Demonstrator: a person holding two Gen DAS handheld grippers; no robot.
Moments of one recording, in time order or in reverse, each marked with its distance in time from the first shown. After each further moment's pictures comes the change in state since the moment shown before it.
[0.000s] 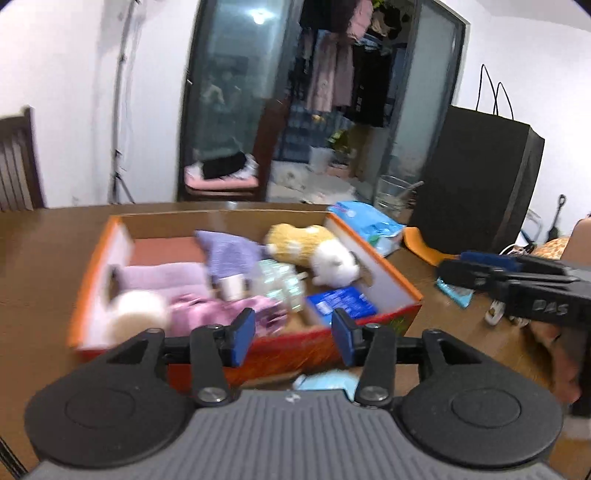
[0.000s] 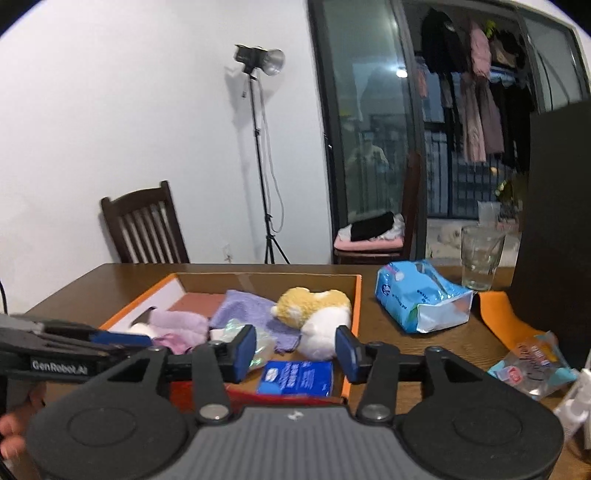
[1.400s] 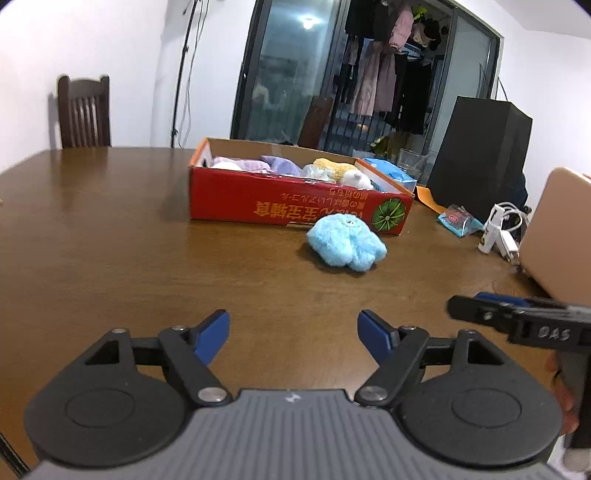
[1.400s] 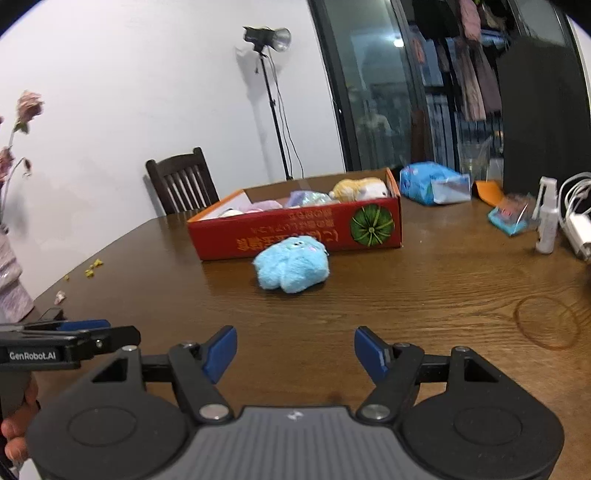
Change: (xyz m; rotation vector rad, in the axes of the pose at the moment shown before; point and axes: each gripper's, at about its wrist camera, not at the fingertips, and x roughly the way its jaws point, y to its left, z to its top) left arm -0.121 -0.008 -0.148 -0.114 0.001 0.093; right arm -0.105 0.071 -0.139 0.126 0.104 0.056
